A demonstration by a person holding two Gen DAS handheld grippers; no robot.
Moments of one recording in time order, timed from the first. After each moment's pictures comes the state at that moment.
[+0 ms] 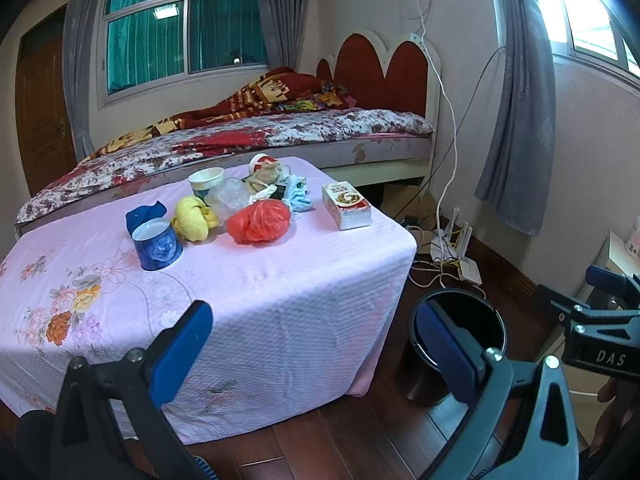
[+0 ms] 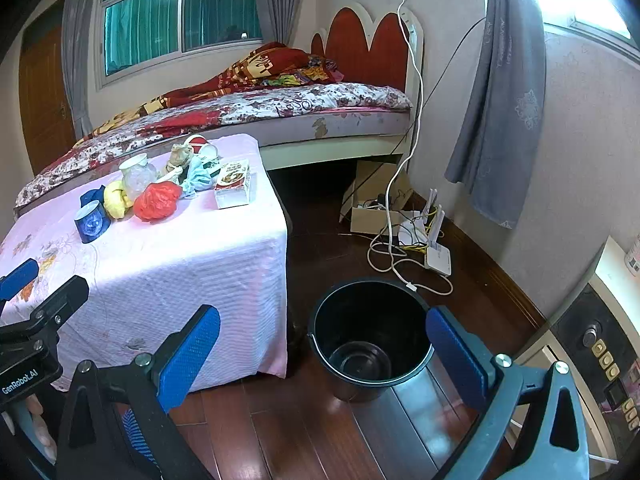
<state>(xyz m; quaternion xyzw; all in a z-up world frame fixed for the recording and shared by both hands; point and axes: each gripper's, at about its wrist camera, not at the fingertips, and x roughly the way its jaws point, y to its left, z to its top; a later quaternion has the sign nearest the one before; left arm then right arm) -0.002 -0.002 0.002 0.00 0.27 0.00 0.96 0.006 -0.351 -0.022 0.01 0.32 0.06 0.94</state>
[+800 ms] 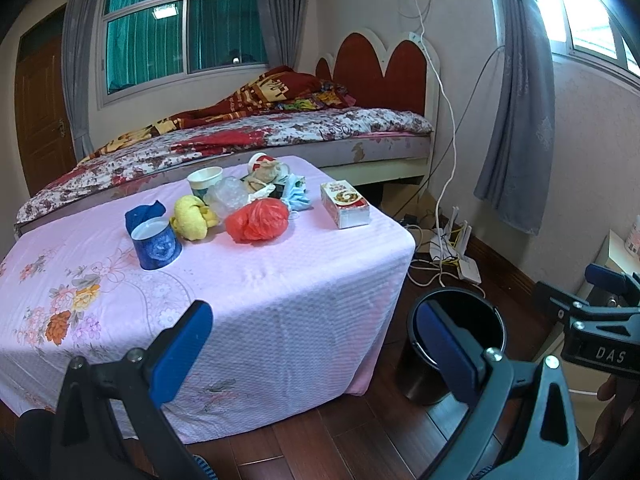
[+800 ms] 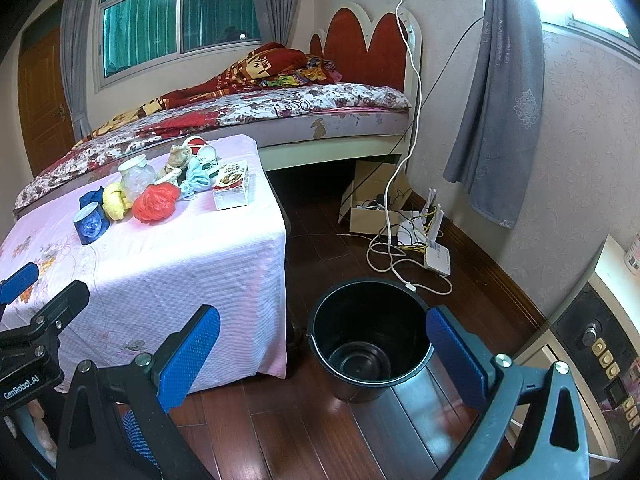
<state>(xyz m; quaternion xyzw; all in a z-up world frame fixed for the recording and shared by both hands) -0.001 -0.001 0.000 0.00 0.27 0.00 0.96 0.006 -0.353 -0.022 0.01 0.32 0.06 0.94</state>
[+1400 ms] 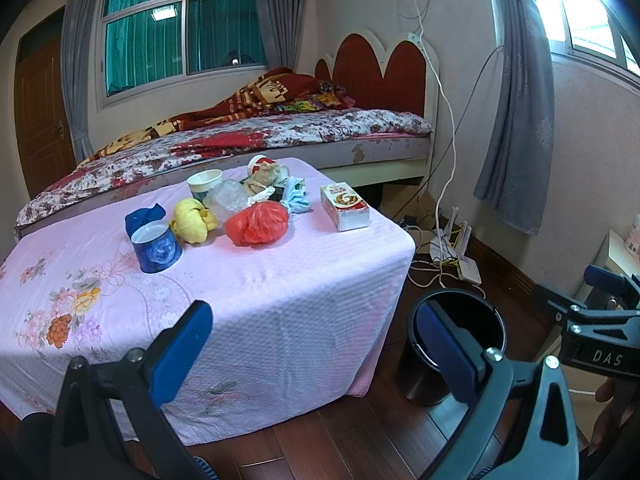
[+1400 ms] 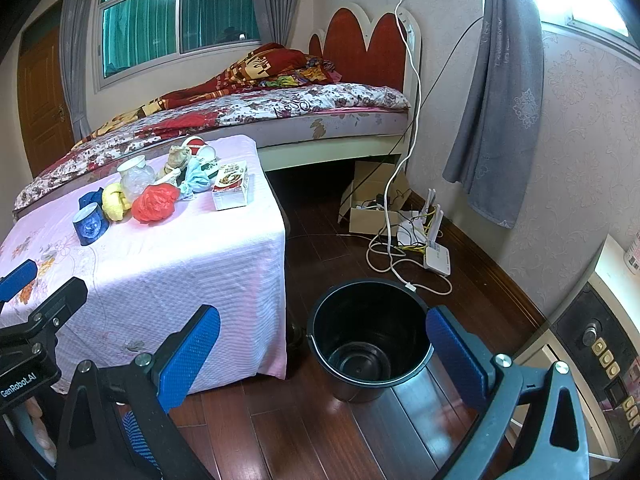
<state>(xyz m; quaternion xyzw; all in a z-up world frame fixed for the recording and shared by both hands) -0.001 -0.002 0.000 0.00 0.27 0.00 0.96 0.007 -0.353 -0.022 0.01 0.32 0.06 0.94</state>
